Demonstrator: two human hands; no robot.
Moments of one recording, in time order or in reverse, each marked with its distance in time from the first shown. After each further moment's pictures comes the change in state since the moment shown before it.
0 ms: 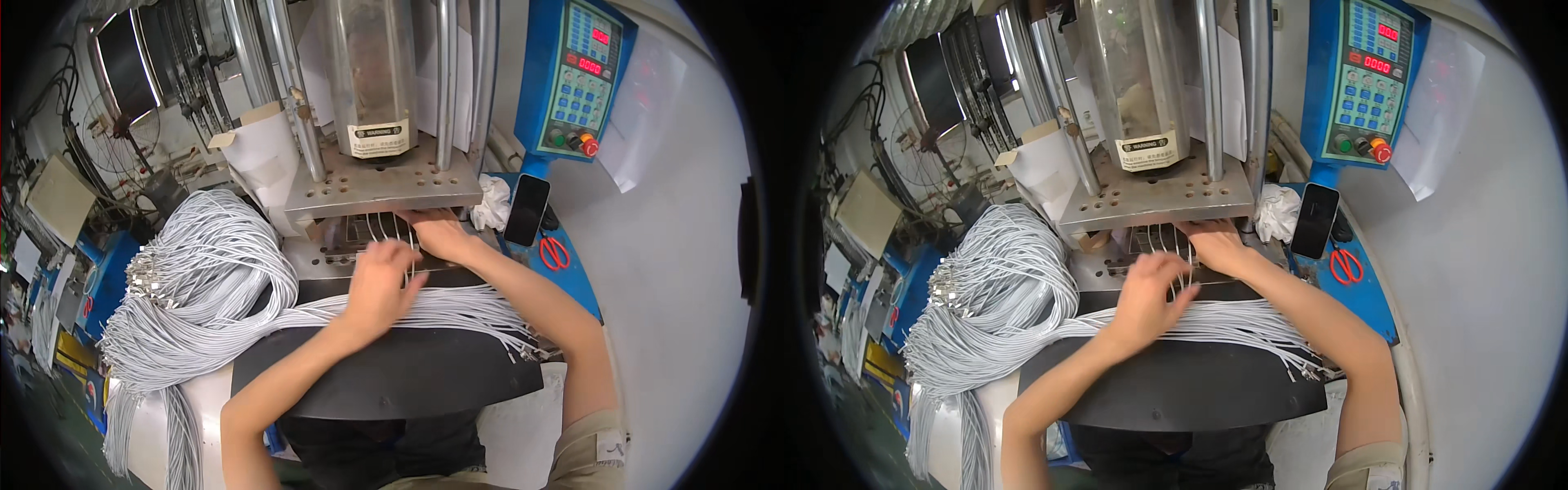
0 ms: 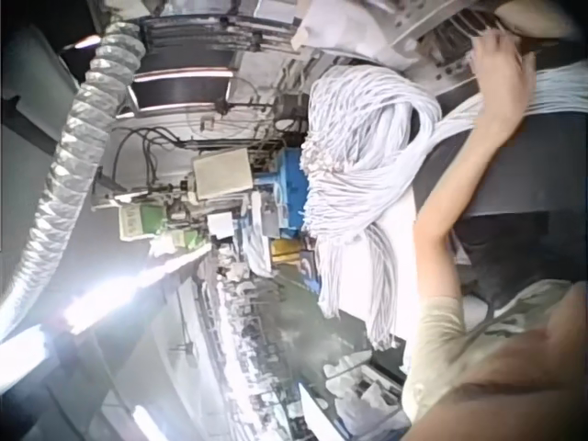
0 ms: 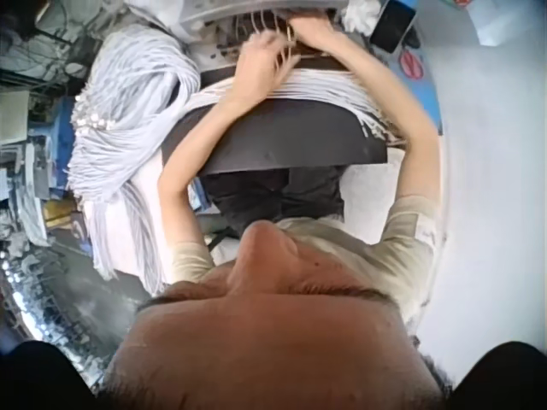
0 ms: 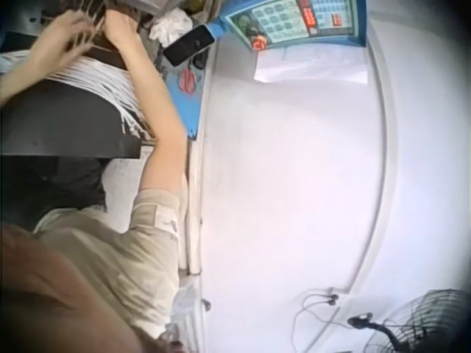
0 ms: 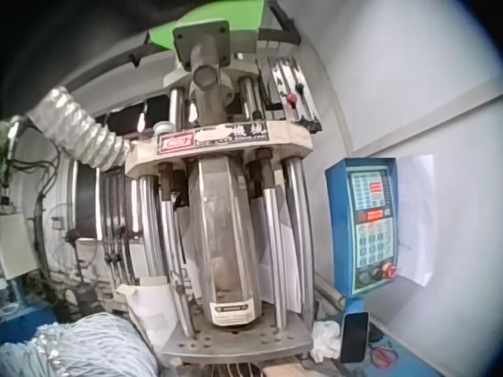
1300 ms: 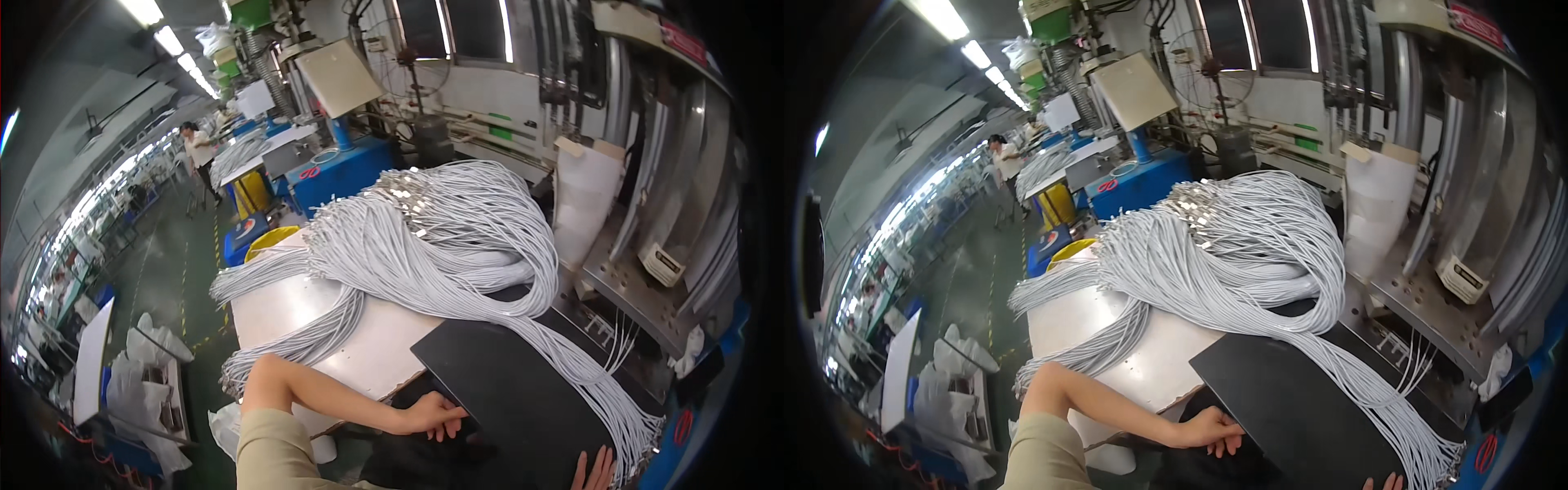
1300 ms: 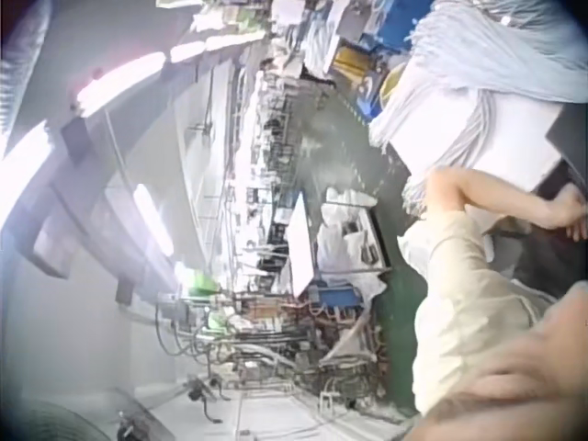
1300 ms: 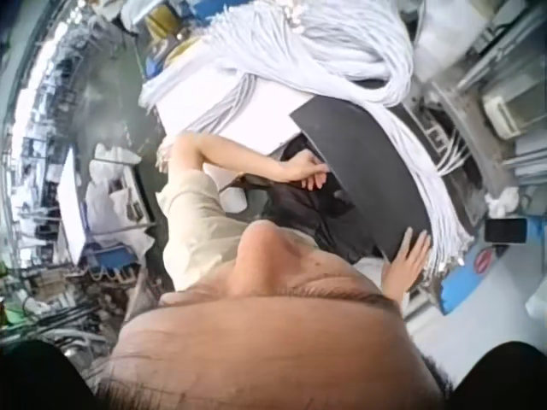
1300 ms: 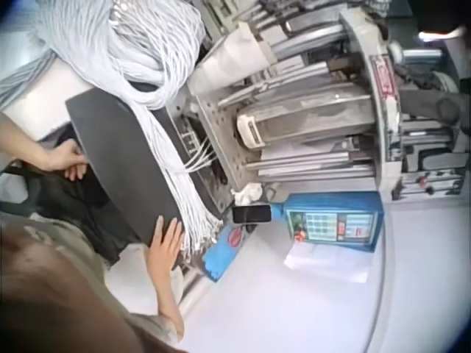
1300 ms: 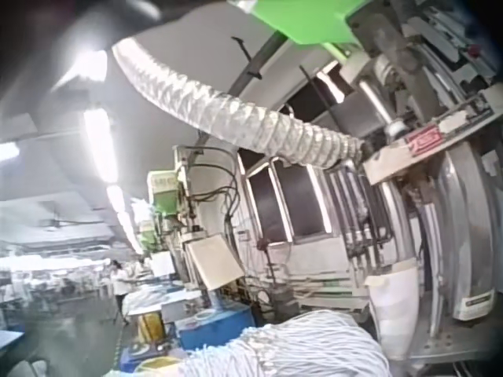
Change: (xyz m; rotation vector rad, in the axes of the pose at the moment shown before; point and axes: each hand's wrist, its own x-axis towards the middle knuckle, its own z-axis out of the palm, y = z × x) left_hand -0.295 0.030 -0.074 -0.894 -0.148 -1.492; right_hand -0.240 -0.147 -0.126 0.002 -0.330 -0.081
